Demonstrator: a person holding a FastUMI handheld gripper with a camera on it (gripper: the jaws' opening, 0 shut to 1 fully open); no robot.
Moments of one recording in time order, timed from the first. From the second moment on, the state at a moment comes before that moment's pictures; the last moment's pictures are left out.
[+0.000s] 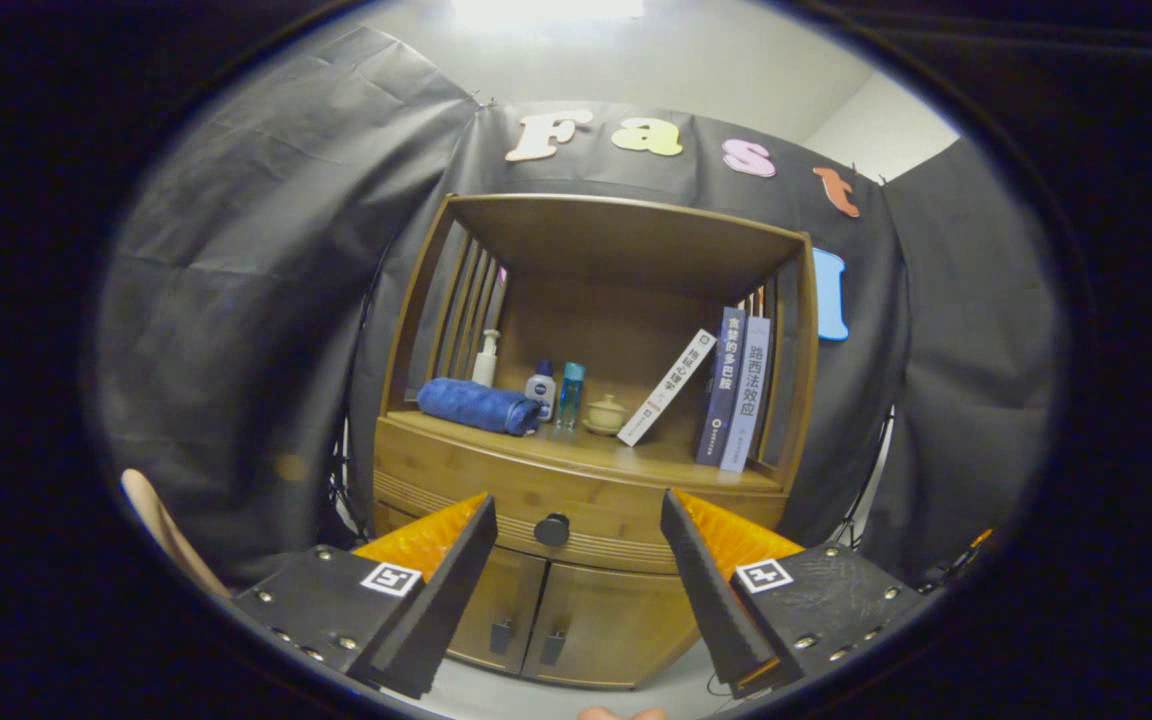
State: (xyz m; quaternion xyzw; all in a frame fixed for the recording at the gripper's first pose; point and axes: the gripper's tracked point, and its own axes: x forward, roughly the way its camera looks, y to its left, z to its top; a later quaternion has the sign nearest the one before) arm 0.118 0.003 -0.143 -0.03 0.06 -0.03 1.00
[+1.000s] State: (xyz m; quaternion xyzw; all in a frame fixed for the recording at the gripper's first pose) arm 0.183 0.006 -0.221 -0.04 0.10 -0.04 0.99
